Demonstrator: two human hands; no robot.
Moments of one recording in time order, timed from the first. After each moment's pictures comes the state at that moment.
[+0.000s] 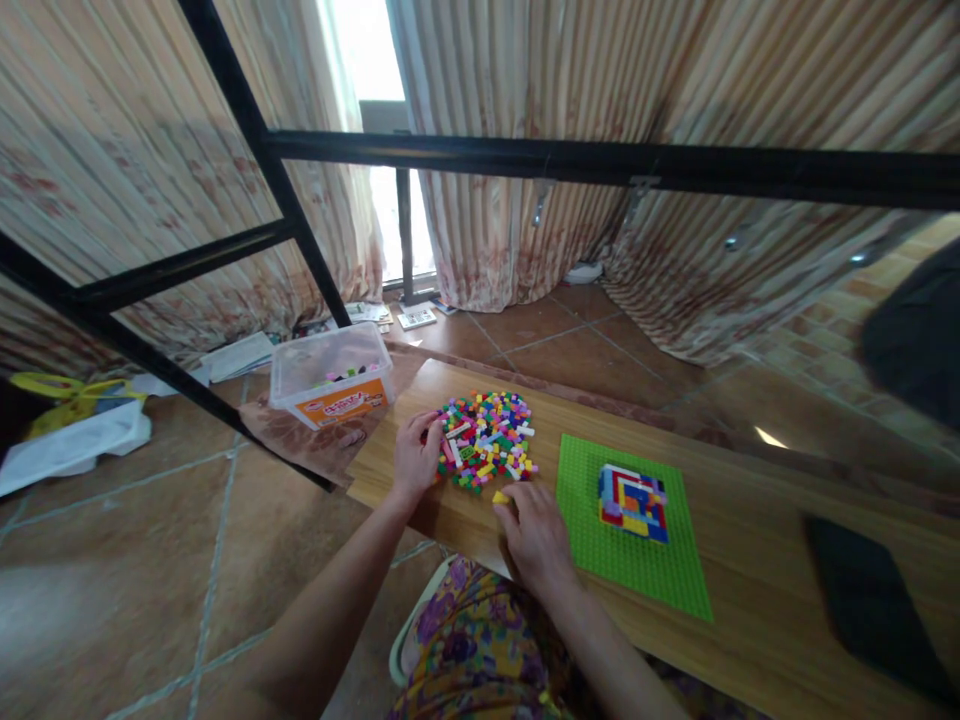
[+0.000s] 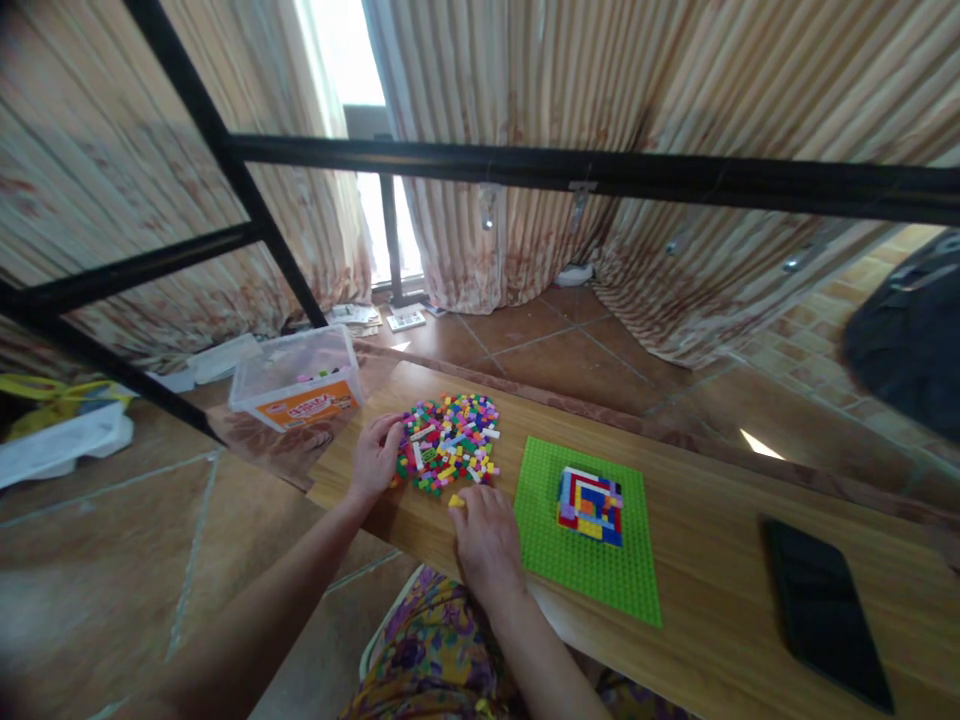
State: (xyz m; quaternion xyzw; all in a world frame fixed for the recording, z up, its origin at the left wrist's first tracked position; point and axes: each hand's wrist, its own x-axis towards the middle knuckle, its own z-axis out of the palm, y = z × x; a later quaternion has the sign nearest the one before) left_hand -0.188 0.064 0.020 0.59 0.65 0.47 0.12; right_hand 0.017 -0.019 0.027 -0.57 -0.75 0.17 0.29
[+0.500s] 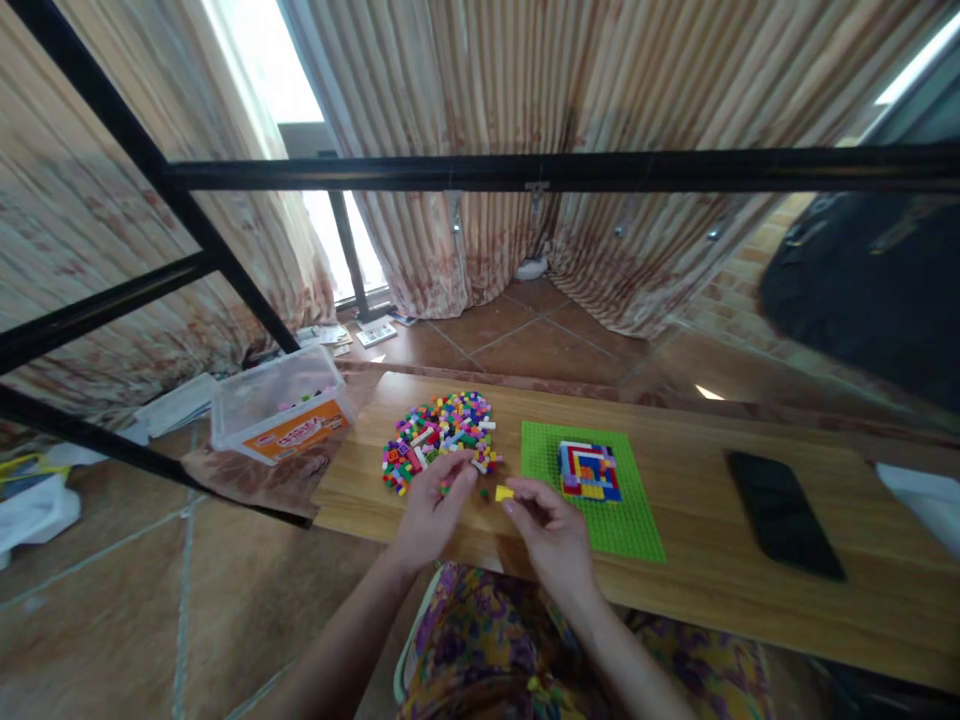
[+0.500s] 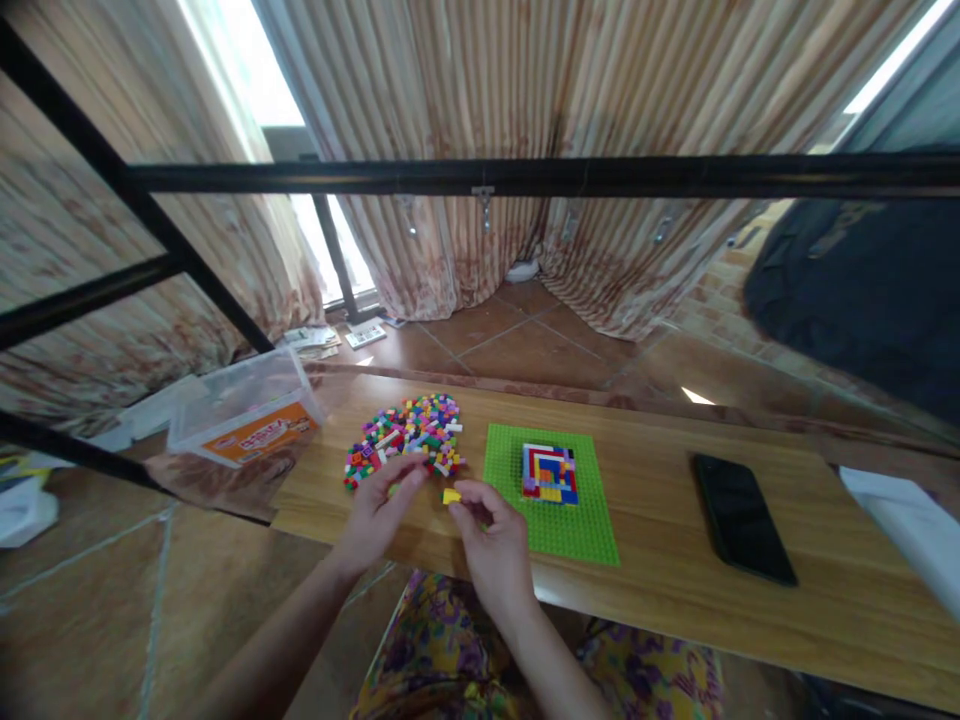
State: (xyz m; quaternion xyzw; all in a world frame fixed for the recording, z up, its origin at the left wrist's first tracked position) left_hand -0.122 -0.001 0.076 0.67 0.49 0.44 0.34; right_hand 0.041 -0.048 0.063 -0.57 -0.46 0.41 0.55
